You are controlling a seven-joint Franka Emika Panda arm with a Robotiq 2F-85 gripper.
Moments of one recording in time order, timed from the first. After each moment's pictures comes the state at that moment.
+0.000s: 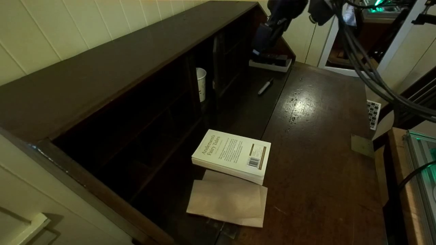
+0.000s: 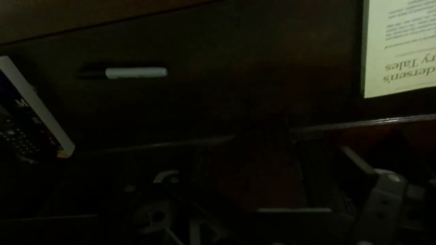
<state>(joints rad) -0.12 -0.15 -0.02 -2.40 -0.19 2.60 0.19</state>
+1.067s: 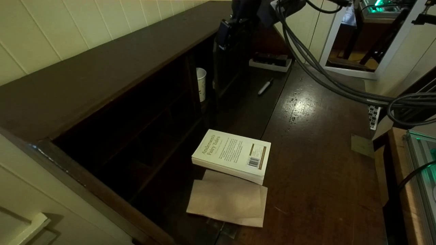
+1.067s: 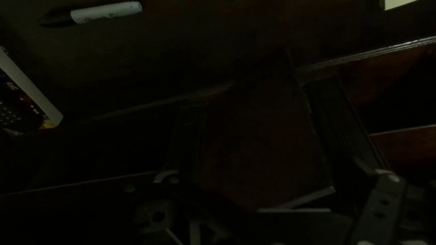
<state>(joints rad) -0.07 0.08 -0.04 -2.14 -0.28 2.62 0.39</state>
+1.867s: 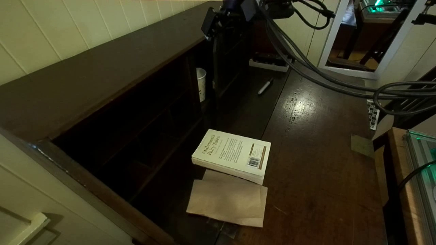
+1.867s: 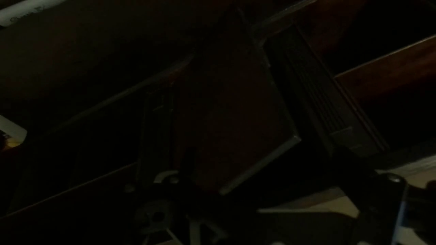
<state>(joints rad) -0.04 0.11 -0.05 -2.12 -0.12 2.75 0.46</state>
